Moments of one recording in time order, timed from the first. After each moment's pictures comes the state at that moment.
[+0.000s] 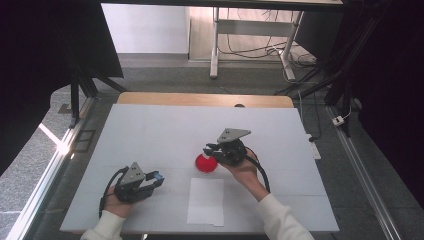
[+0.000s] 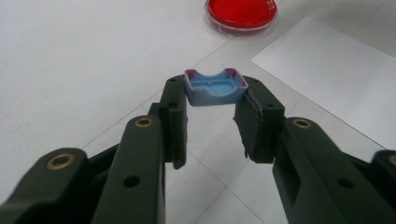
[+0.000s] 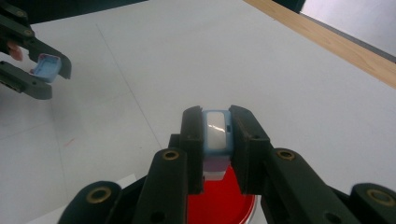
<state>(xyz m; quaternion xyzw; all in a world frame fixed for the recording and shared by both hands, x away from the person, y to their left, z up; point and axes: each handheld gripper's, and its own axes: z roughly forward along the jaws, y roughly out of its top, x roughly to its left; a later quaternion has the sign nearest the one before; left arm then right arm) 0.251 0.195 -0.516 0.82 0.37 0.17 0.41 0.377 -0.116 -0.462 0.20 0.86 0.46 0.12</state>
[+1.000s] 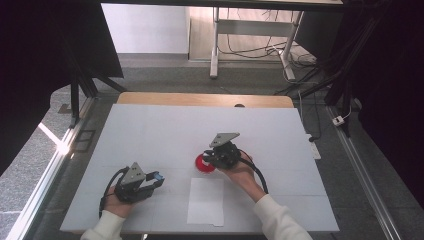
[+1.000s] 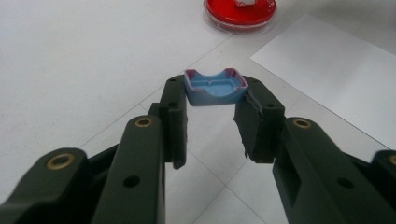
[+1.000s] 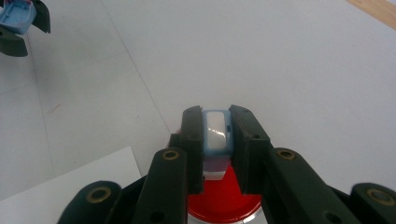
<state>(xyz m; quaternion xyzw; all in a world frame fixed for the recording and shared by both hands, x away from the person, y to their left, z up) 0.252 0.195 -0.517 0.82 0.36 0.16 0.41 0.381 -0.103 -0.485 0.19 0.89 0.39 0.11</state>
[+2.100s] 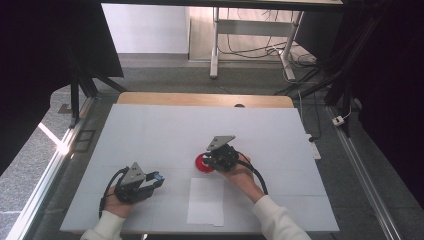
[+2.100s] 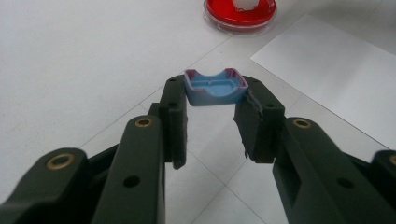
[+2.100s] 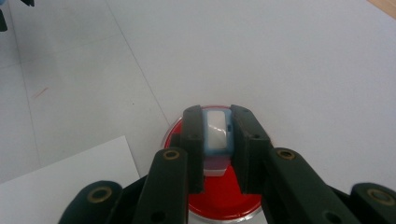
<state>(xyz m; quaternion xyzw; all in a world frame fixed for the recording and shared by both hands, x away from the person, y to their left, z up) 0.251 0.194 -0.517 0.82 0.37 0.17 0.41 0.378 -0.098 -0.493 0.18 0.90 0.37 0.13</state>
